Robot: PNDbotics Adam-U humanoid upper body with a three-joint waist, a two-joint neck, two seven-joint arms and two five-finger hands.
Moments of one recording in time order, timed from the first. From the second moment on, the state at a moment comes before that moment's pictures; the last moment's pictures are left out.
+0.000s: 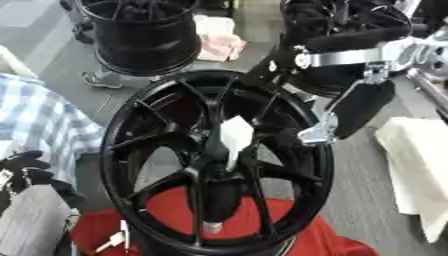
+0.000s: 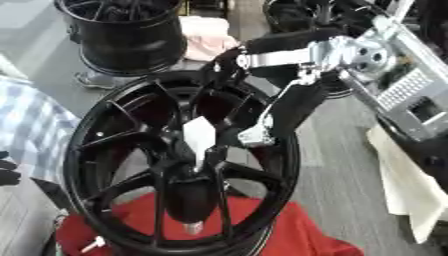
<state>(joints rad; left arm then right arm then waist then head) -0.10 0.19 0.55 -1.54 0.03 -0.05 -0.78 -0.96 -0.56 0.56 -1.71 0.19 0.12 0.89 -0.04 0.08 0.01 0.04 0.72</state>
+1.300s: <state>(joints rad) -0.10 0.19 0.55 -1.54 0.02 -0.05 -0.78 -0.99 -0.36 0.57 -1.35 0.38 0.00 0.90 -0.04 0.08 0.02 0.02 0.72</state>
